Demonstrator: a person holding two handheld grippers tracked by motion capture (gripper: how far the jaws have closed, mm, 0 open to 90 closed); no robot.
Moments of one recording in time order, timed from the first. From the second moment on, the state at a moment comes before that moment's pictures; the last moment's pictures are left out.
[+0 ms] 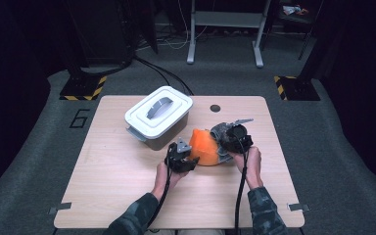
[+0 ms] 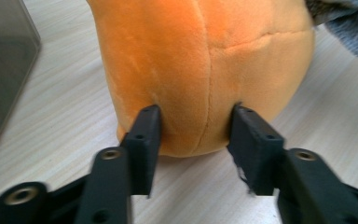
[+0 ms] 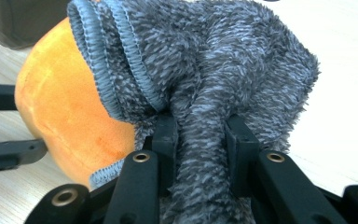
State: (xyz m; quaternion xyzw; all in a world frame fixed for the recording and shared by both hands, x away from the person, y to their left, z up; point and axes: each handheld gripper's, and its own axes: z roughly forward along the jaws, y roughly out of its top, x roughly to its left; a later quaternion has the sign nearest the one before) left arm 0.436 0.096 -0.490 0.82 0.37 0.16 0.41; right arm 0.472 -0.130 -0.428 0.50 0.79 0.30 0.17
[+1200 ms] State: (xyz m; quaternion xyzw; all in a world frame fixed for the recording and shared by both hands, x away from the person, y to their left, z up) left arm 0.434 0.100 -0.482 0.82 0.38 0.11 0.43; right arm 0.455 -0.074 -0.411 0.43 0.82 0.31 0.19
